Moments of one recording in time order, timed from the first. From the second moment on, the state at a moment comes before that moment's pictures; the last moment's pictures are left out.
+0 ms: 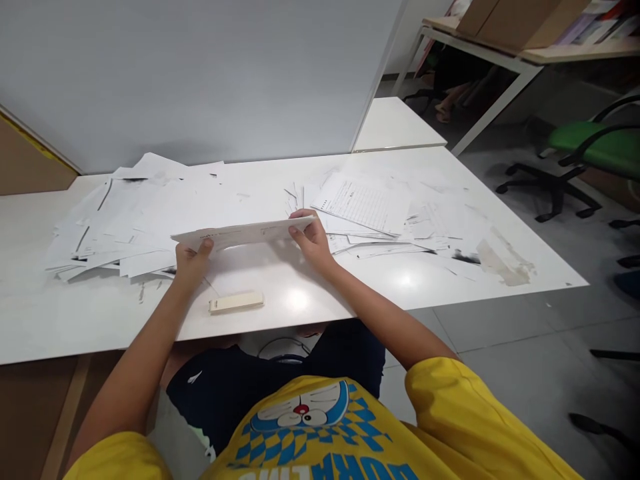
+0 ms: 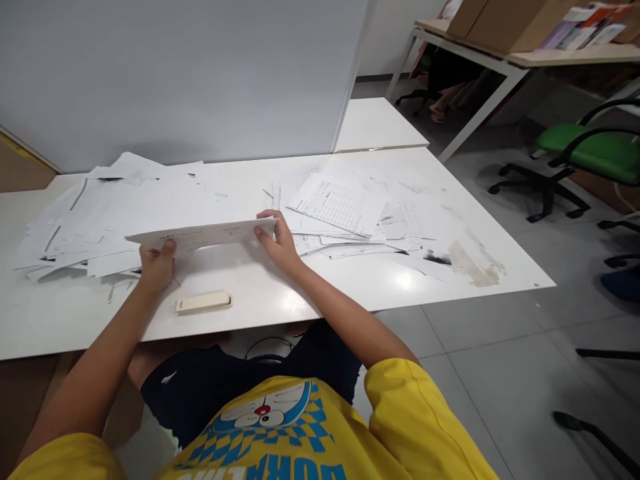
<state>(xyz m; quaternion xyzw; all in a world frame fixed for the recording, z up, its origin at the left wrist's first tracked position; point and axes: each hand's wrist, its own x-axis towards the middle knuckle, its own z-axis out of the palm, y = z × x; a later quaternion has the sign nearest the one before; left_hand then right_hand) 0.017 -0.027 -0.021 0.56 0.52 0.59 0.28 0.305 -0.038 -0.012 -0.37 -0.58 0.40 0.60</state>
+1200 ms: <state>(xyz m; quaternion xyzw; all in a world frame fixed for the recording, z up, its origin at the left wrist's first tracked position) 0.025 -0.028 -0.014 0.56 0.51 0.59 0.29 0.307 -0.031 -0.019 -0.36 -0.62 0.41 0.57</state>
